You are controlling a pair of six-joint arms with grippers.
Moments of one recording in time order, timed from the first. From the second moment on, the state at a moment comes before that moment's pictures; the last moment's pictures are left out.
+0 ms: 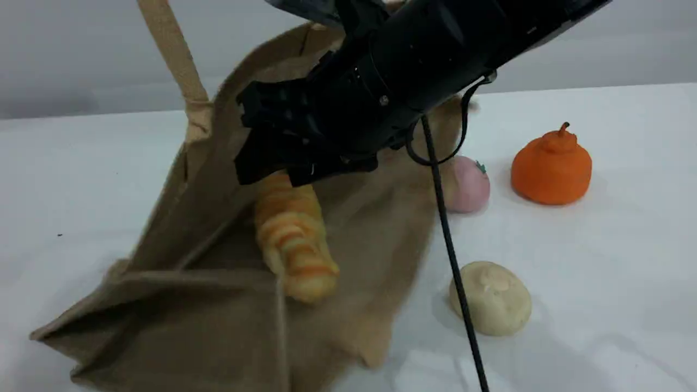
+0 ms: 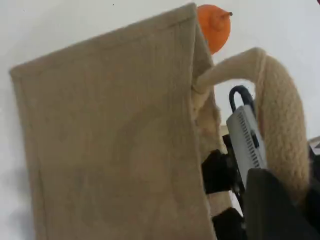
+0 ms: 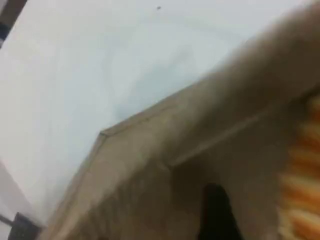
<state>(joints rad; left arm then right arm) -0.25 1.65 -1.70 -0.55 1.22 0.44 0.59 1.97 -1.14 1.49 0.44 -1.11</state>
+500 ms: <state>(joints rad) -0.25 1.65 -1.70 -0.55 1.22 0.44 0.47 1.64 -1.13 1.20 0.50 -0.92</state>
